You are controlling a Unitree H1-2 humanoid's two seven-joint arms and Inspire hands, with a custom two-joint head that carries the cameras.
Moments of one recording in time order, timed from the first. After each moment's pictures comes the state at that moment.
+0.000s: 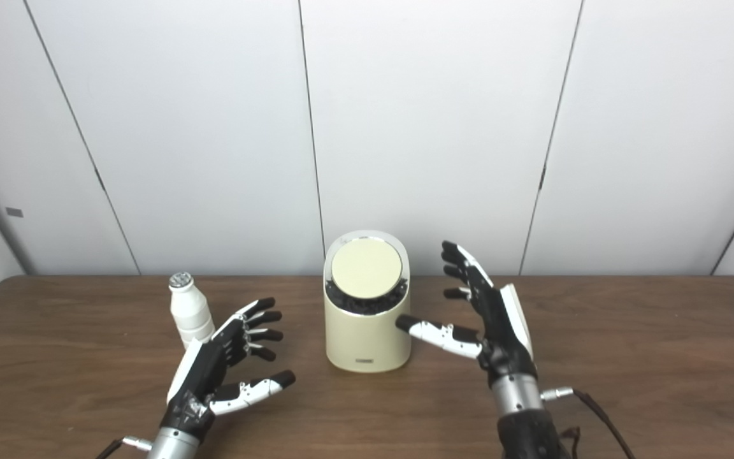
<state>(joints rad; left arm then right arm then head) -0.20 0.12 -0.03 0.14 0.09 -0.29 -0.05 -0.38 -0.05 0.06 -0.08 -0.38 0.14 -0.07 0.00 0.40</state>
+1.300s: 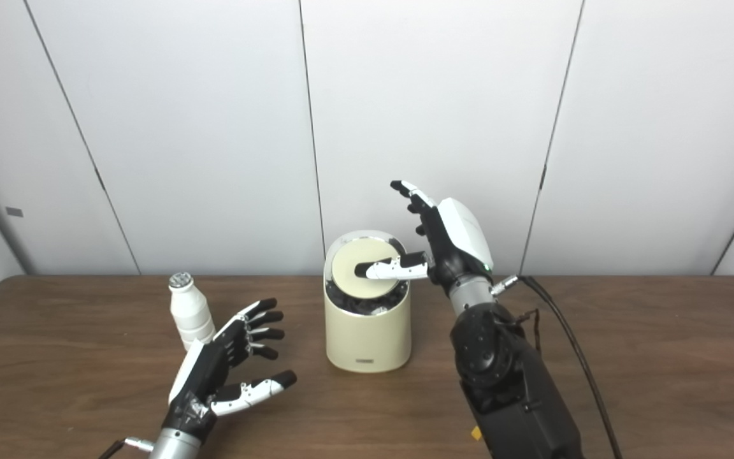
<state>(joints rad) -0.20 0.12 -0.05 0.14 0.08 -0.29 -0.05 -0.65 -0.13 0.22 0.04 -0.61 0.36 0.01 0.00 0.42</state>
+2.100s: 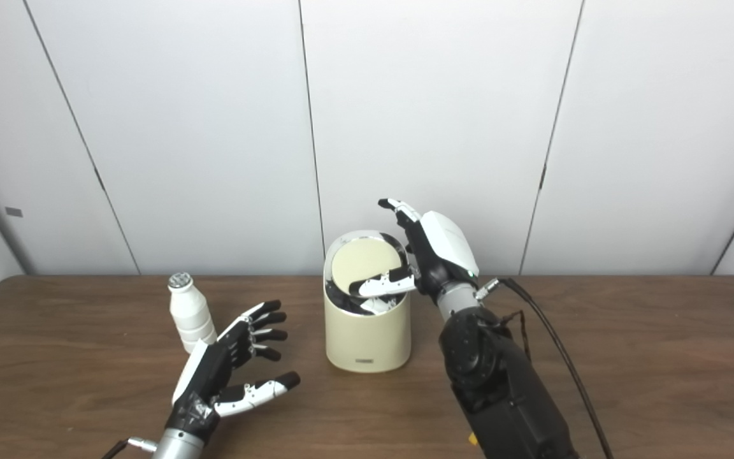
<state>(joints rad) -0.20 0.12 -0.05 0.14 0.10 -0.28 -0.05 -0.67 -0.14 0.27 0.14 -0.63 0.33 0.01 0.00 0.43</state>
